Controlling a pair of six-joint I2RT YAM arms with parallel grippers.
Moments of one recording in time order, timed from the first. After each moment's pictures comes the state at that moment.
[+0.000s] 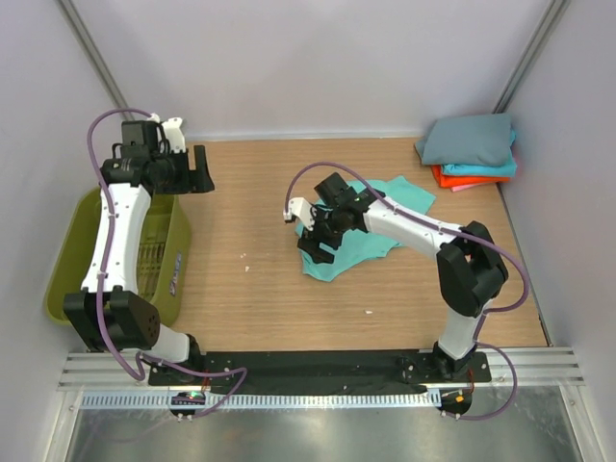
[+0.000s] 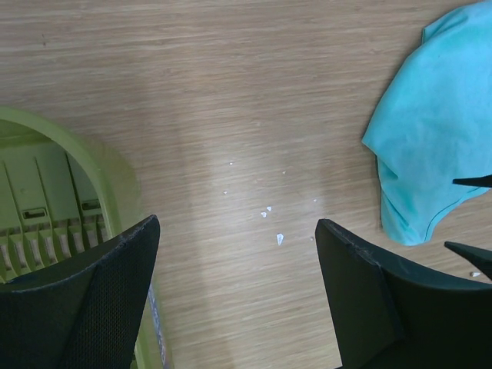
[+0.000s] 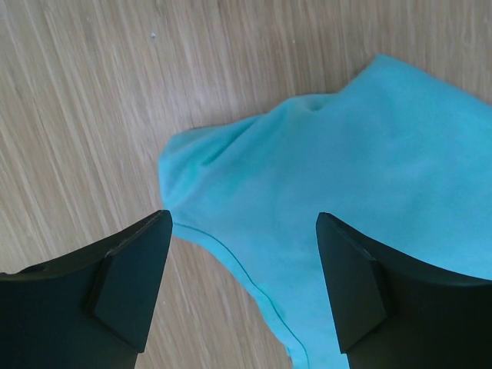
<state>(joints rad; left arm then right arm) 0.05 1.47 1.57 -0.92 0.27 0.00 0.69 1.78 1.38 -0.65 -0.36 -0.60</state>
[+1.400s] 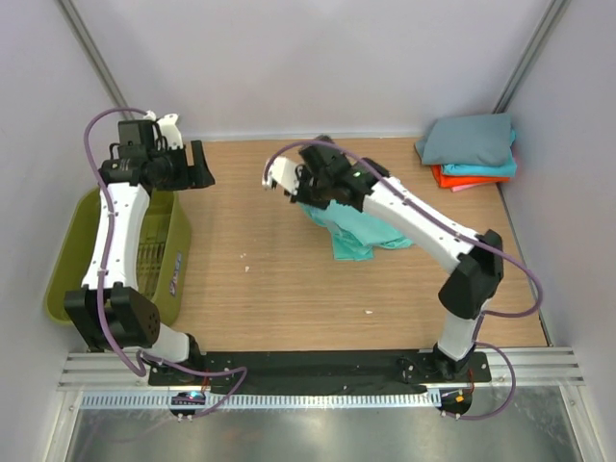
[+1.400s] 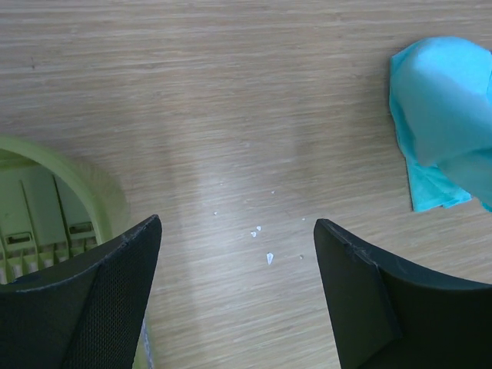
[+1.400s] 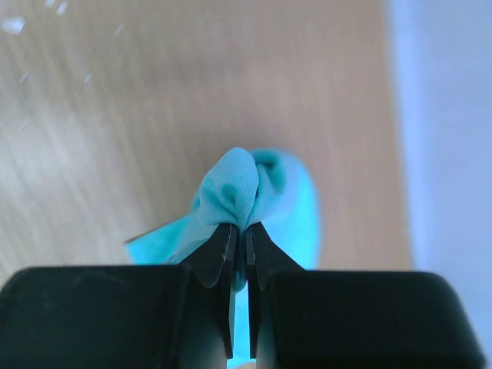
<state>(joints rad) 0.08 1.47 1.56 -0.86 0.33 -0.03 0.78 1.82 1.75 -0.77 -0.06 -0.66</state>
